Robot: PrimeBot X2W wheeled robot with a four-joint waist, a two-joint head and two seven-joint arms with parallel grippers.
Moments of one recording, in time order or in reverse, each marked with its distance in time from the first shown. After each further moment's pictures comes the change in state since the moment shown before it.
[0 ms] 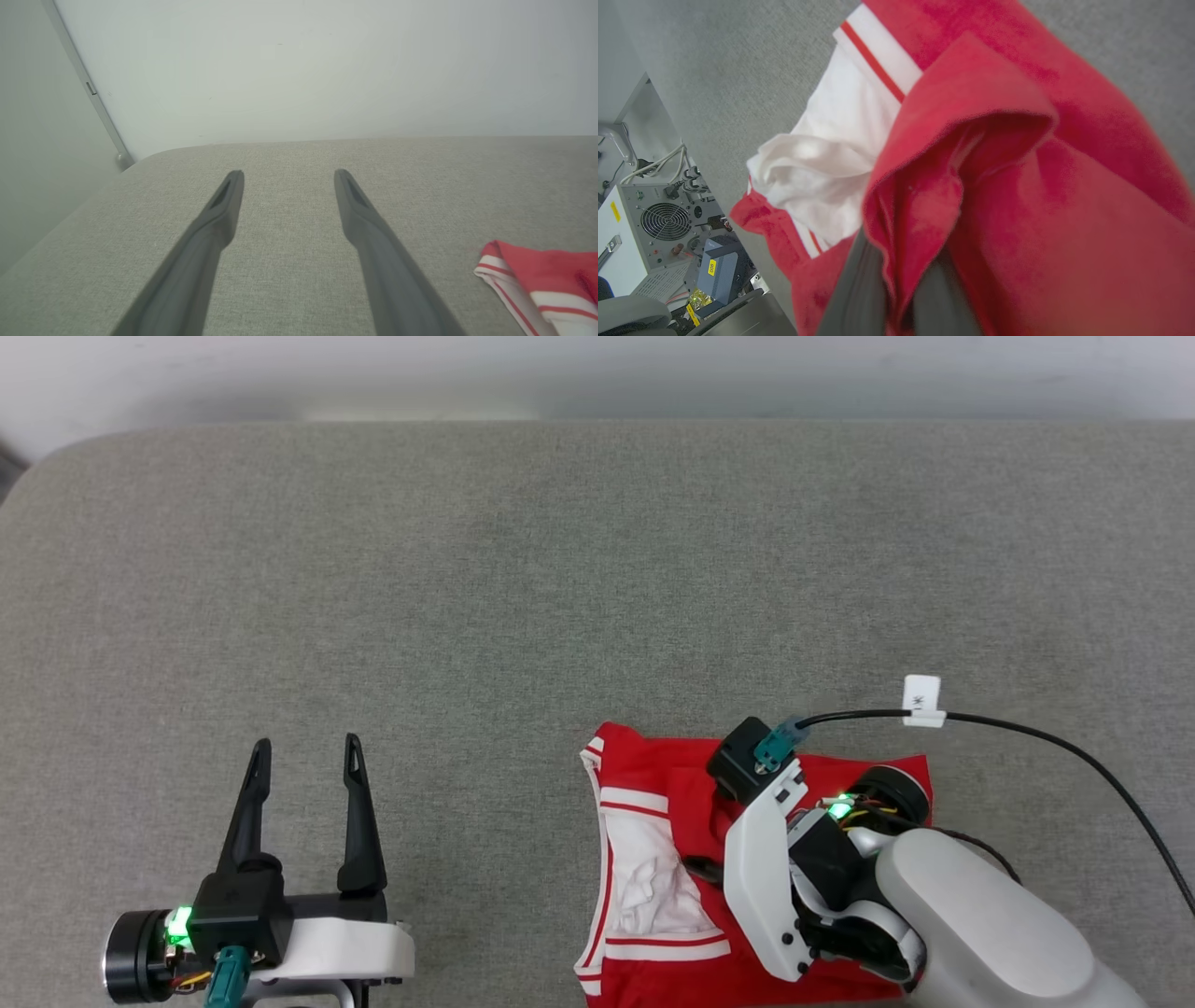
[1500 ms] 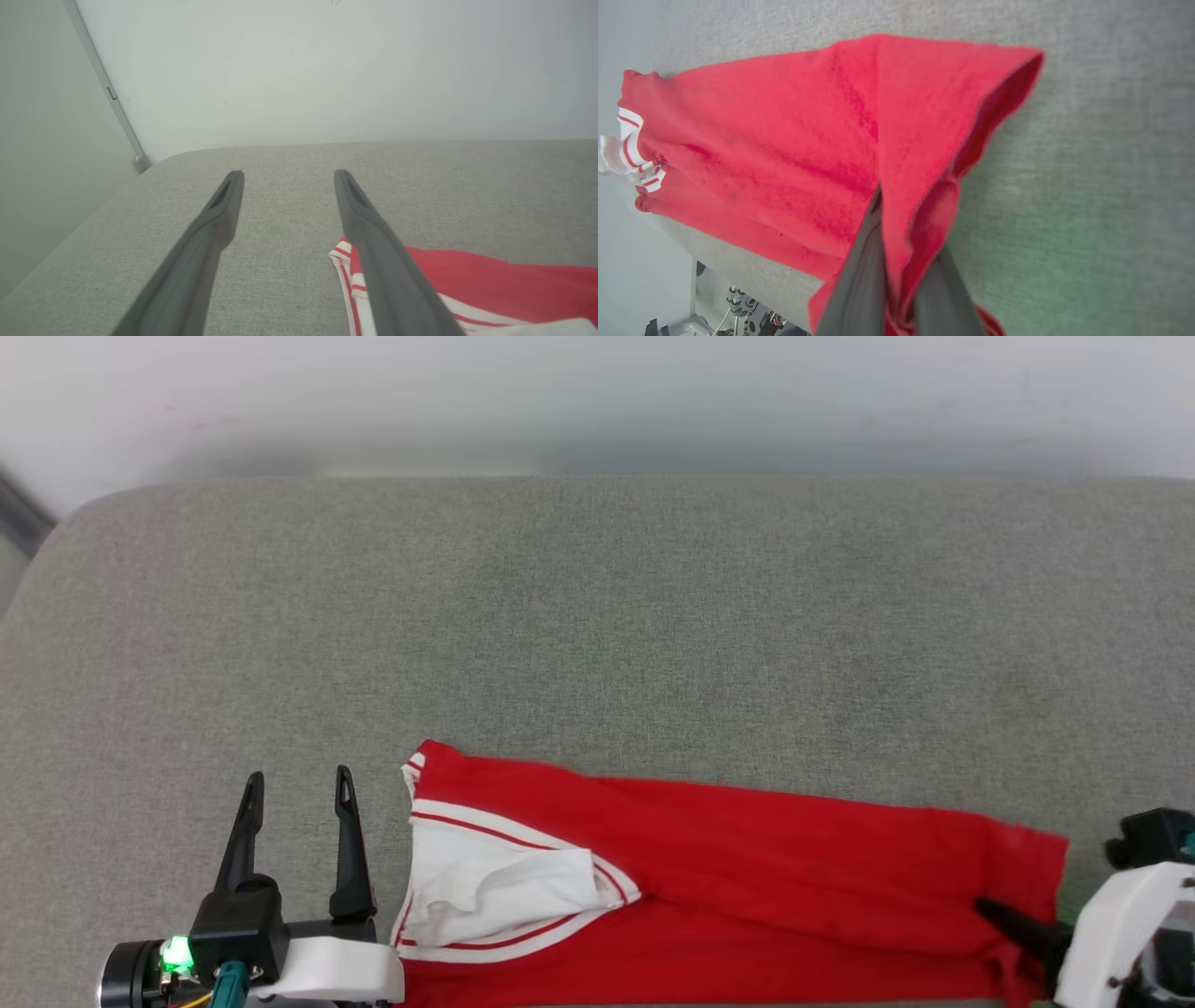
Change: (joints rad) left arm 0.014 0.115 -0.097 0.043 -0.105 0.128 0.000; right arm 0.428 -0.204 -0.538 0.076 0.311 0.000 -0.198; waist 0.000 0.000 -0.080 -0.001
